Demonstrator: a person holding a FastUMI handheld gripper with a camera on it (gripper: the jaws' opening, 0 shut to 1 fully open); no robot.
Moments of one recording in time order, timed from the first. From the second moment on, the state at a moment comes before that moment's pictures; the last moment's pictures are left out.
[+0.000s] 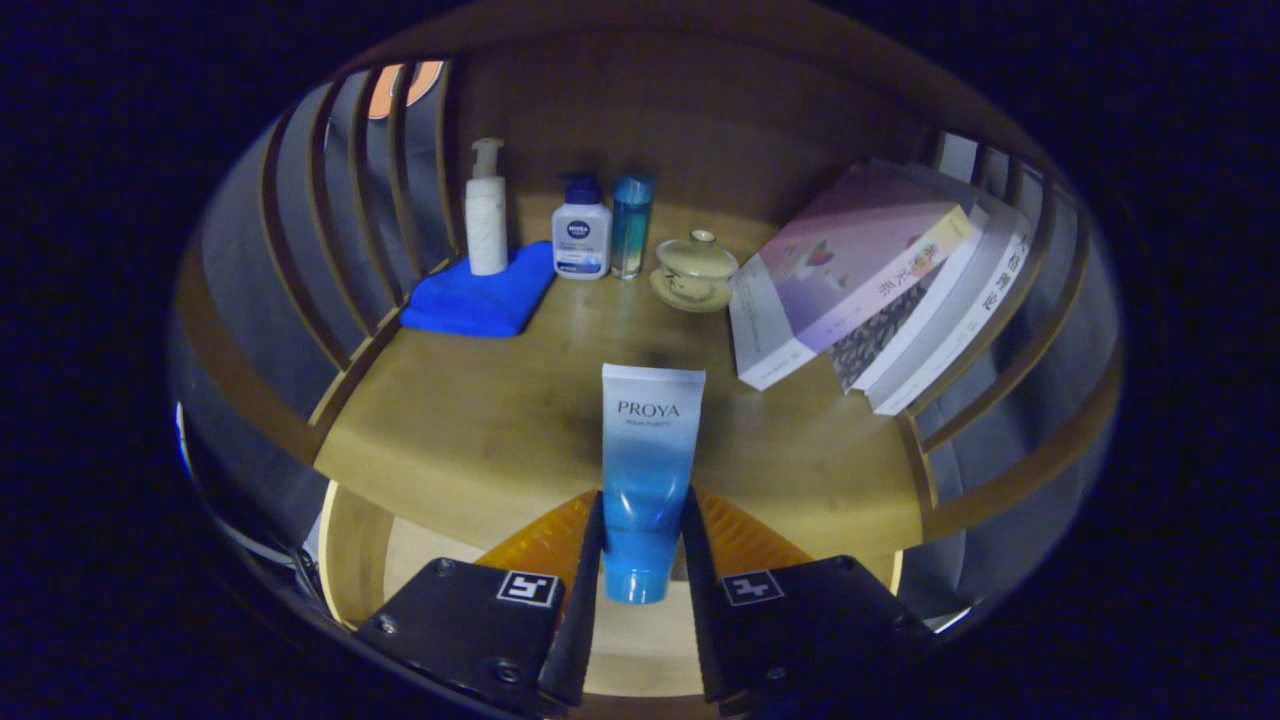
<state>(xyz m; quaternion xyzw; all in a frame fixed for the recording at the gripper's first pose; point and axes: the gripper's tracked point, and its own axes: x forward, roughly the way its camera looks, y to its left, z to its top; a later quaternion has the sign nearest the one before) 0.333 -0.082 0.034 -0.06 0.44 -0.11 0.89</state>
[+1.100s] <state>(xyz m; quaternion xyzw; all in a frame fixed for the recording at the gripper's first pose) 0.325 -0.060 0.023 -0.06 0.38 -0.08 0.92</state>
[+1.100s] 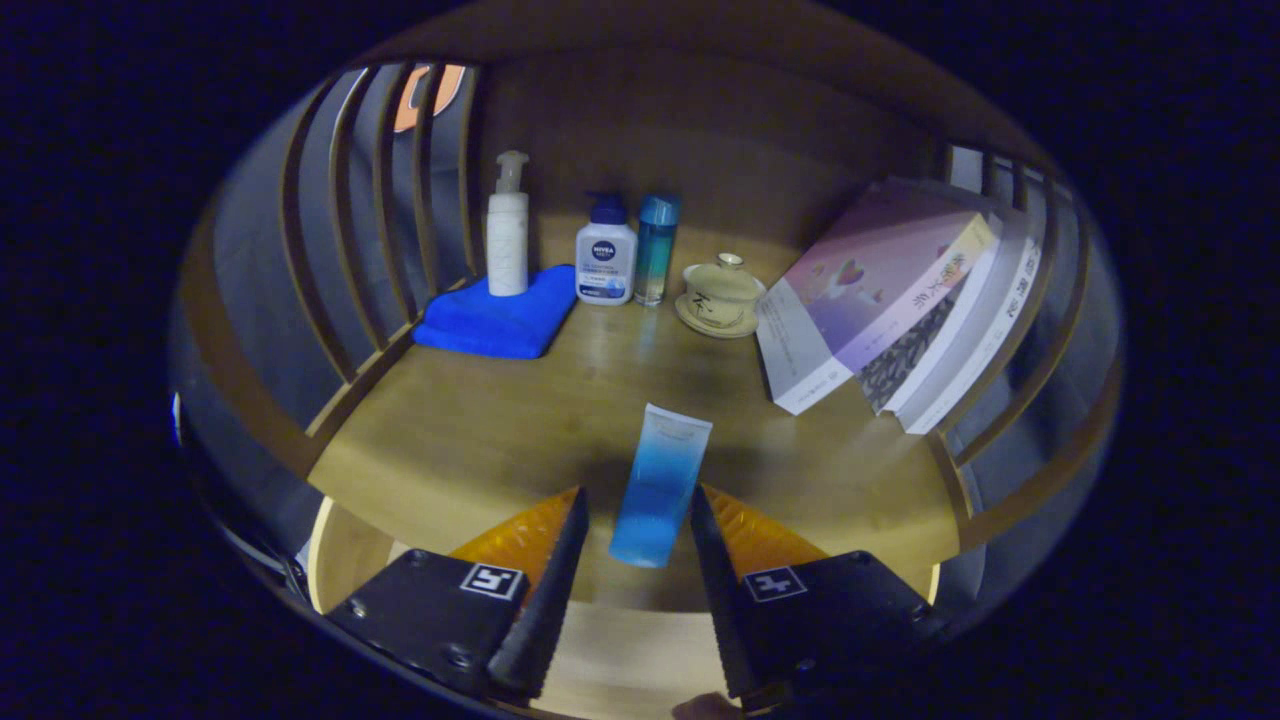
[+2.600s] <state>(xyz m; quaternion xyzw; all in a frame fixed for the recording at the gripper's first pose) 0.040 -0.002 0.019 -0.01 0.18 0.01 0.98</state>
